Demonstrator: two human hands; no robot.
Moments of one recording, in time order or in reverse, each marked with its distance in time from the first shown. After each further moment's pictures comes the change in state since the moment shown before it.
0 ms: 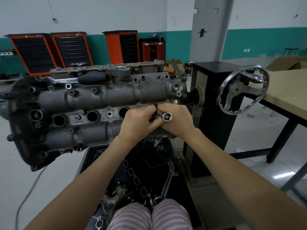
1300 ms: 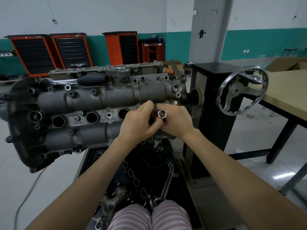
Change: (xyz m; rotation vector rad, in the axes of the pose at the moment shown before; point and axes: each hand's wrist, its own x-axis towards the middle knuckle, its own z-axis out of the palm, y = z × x) left_hand -0.001 0.003 -0.002 -0.053 -0.016 -0.052; right_hand 0.002 0.002 0.001 -0.059 -0.063 0.003
